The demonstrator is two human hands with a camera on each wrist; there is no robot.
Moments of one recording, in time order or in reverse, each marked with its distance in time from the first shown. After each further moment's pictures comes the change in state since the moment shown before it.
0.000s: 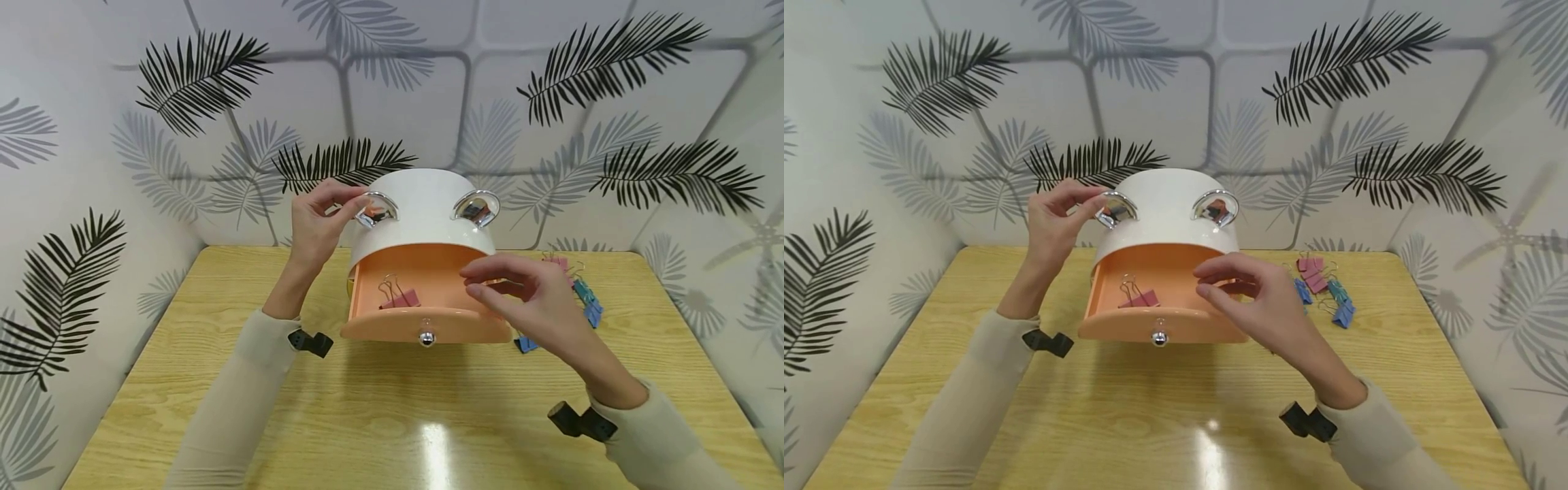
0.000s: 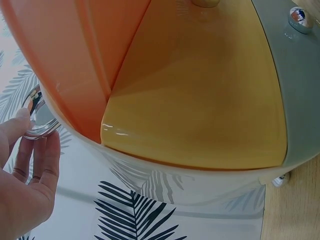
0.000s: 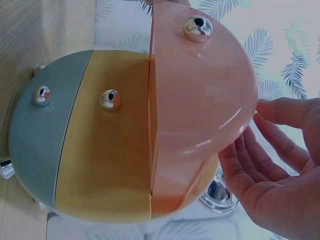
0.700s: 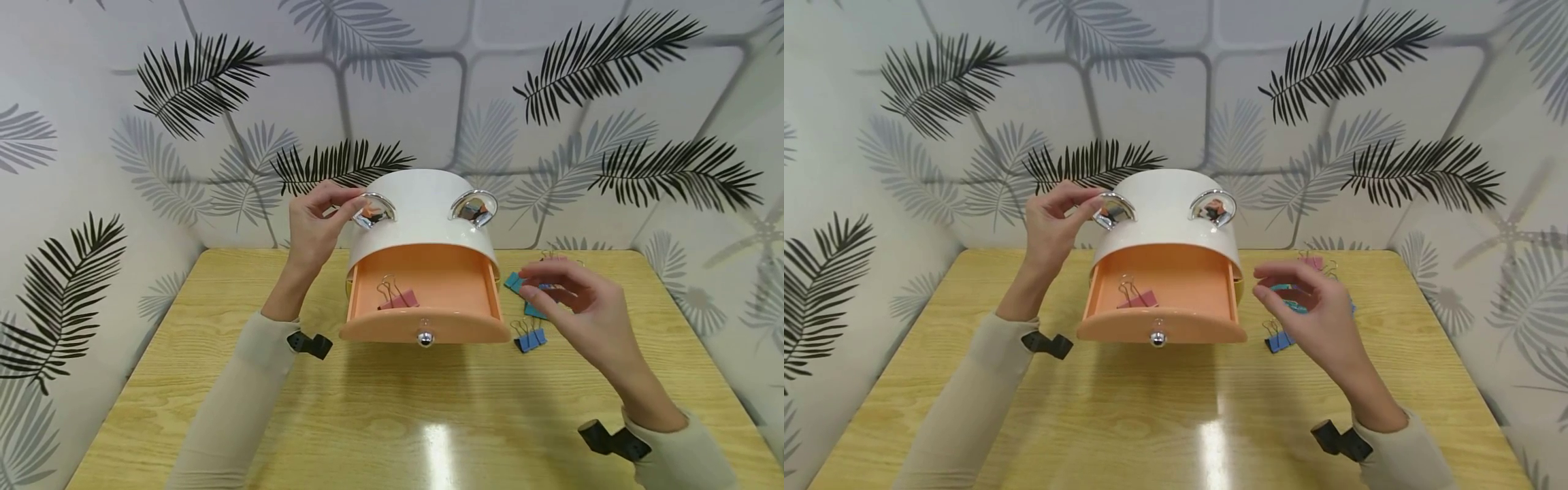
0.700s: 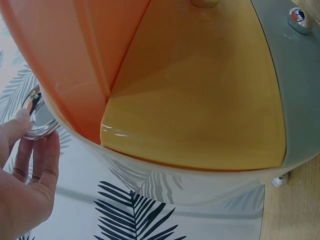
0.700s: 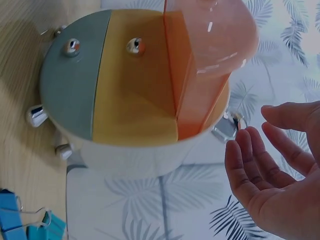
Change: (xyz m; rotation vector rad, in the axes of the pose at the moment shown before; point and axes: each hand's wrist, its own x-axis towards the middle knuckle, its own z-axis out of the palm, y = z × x) left_hand 0.000 -0.001 0.001 -0.006 -0.003 0.033; right_hand -0.038 0.025 -0.035 -0.104 0.223 -0.006
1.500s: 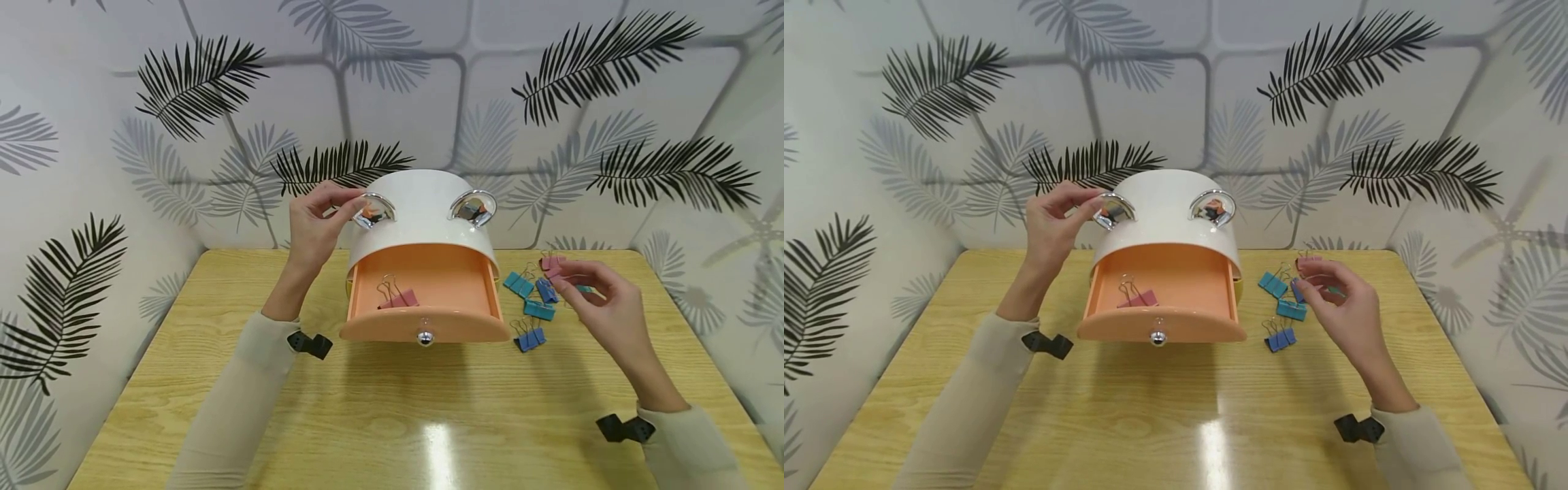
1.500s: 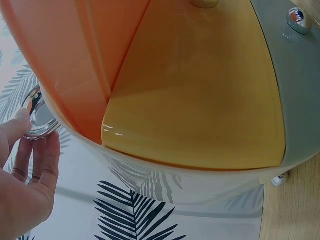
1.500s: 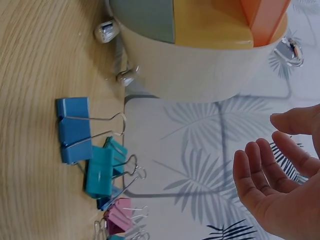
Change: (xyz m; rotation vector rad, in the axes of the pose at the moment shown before) left_hand 0.000 0.001 -0.001 0.015 -0.008 -0.013; right_hand -0.010 0.072 -0.034 -0.190 0.160 0.165
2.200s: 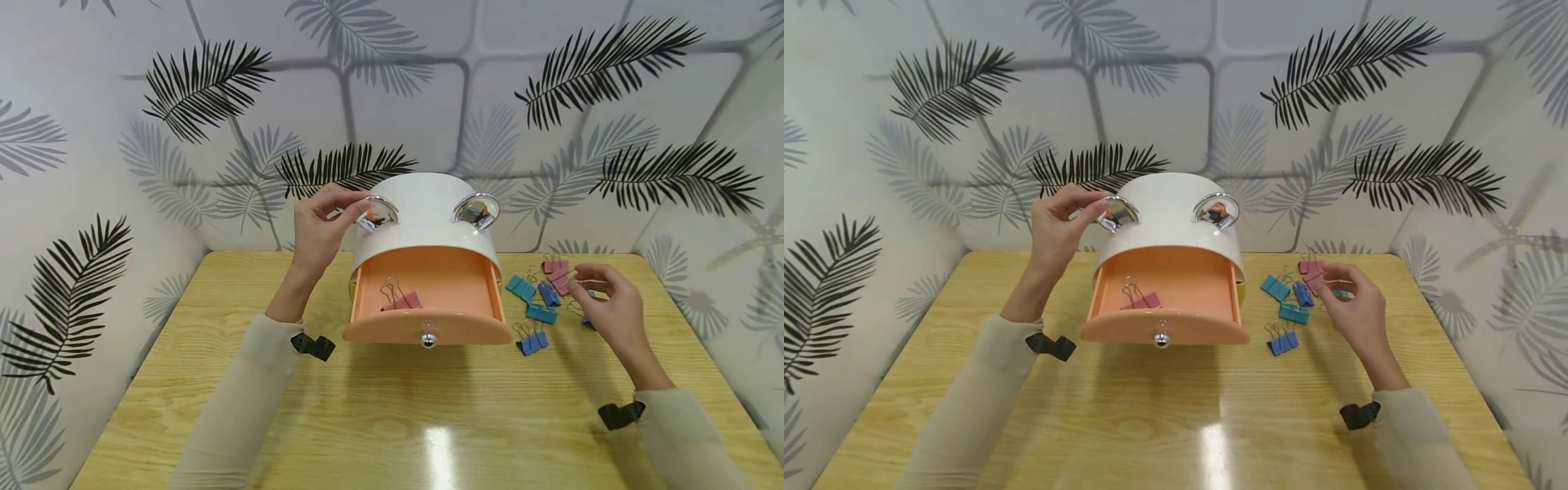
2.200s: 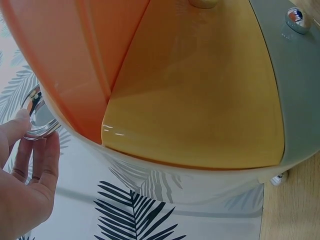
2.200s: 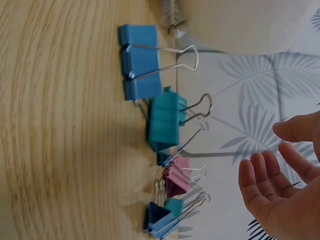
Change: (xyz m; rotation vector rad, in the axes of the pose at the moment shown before) left_hand -0.001 -0.001 0.001 -0.004 0.011 -0.017; right_hand 0.011 0.060 -0.003 -0.131 0.042 0.130
